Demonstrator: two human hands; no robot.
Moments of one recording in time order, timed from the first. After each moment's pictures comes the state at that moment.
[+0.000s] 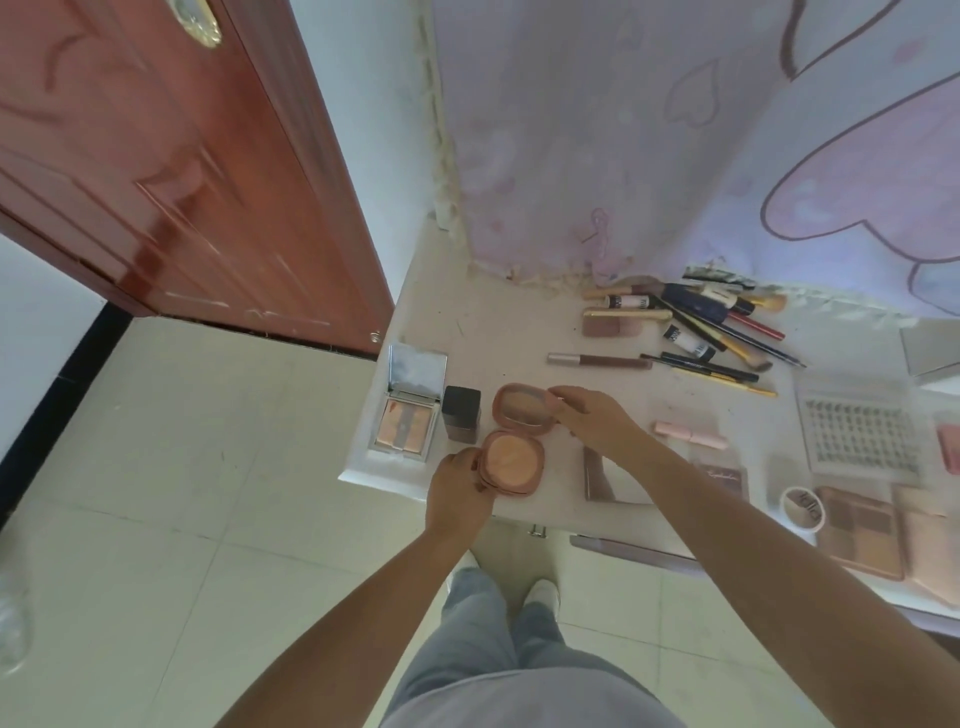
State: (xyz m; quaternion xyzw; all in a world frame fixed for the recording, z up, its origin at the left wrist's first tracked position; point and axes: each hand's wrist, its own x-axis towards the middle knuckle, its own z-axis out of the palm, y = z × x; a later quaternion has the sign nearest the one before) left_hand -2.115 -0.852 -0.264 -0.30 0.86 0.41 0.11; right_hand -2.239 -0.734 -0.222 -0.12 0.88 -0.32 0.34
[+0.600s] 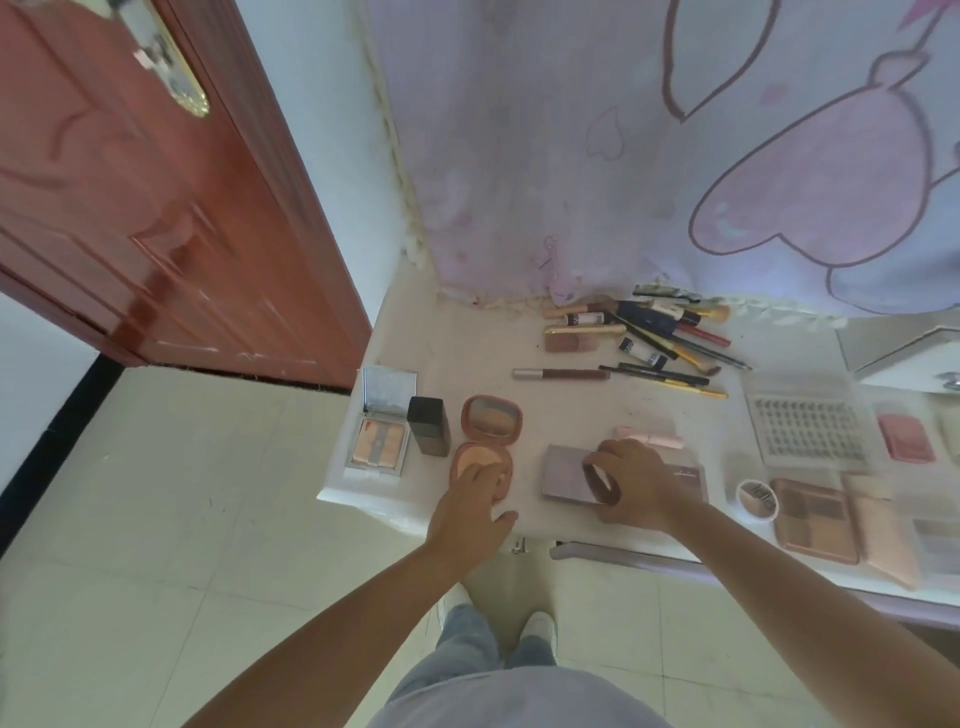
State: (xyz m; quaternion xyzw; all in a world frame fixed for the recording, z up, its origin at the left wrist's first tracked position) left_hand -2.106 -0.817 -0.231 -0.14 0.91 0.35 0.16; right_hand -2.212 -0.631 -0.234 -0.33 0.91 -0.04 0.26
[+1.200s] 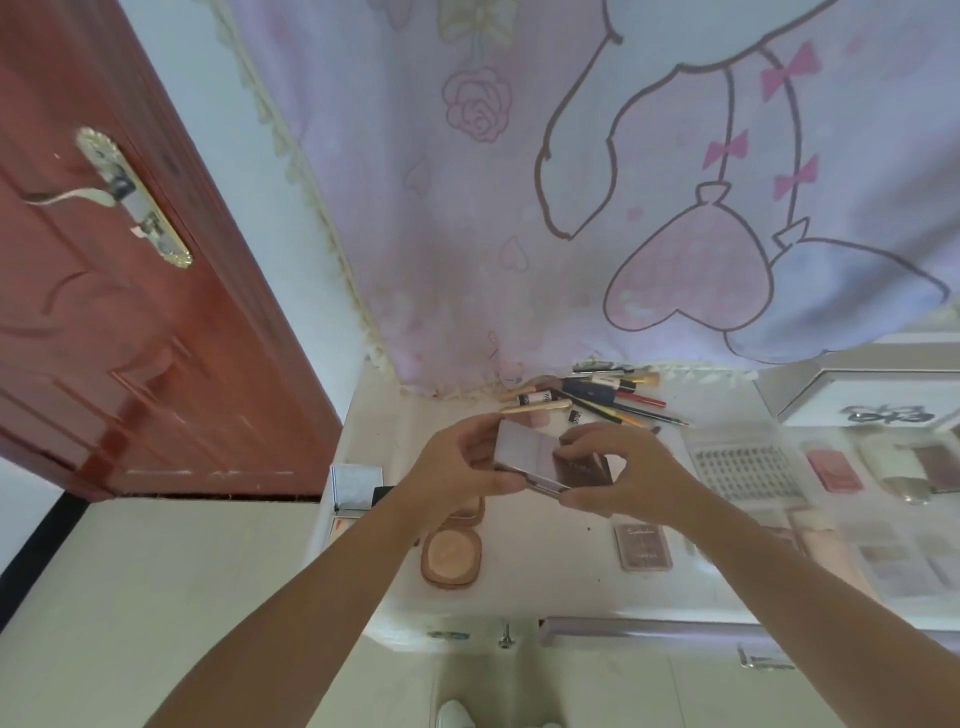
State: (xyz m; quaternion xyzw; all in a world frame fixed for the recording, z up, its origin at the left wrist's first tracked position) left_hand -2.175 -0.821 -0.110 -0.03 0.71 0.69 0.10; right_hand -2.213 -0.626 -0.091 -0.22 0.88 -0.39 0.18
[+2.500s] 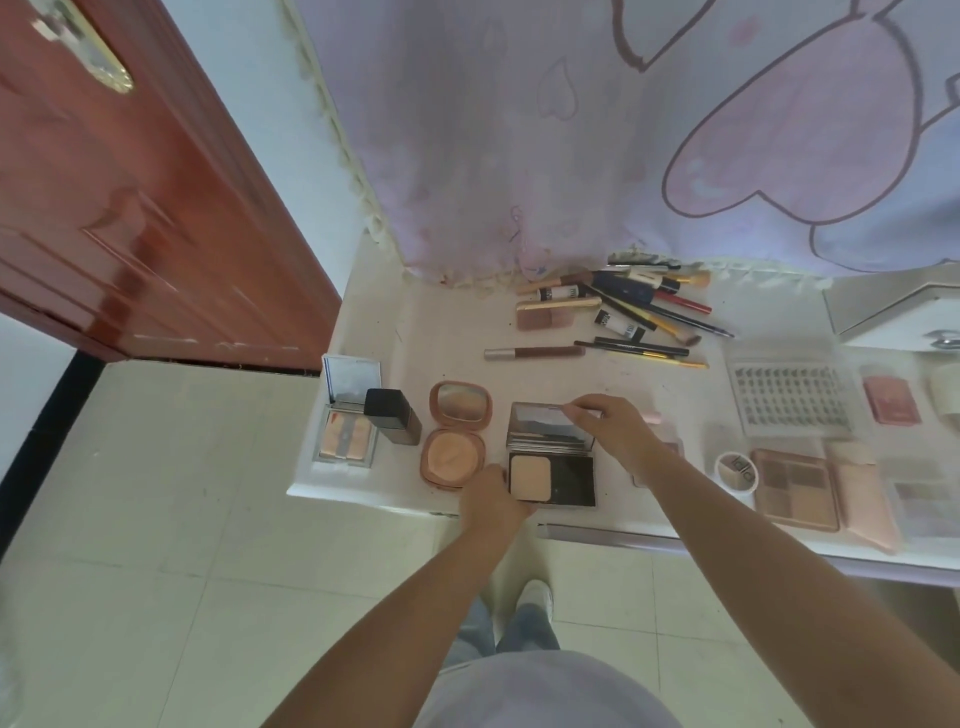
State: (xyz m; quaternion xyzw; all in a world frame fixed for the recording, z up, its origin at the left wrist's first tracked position) left_hand -2.137 -0.761 -0.246 -0.28 0.85 0.39 0.22; right_hand -2.241 -0.642 -0.231 -0.02 0.84 -0.44 0.31
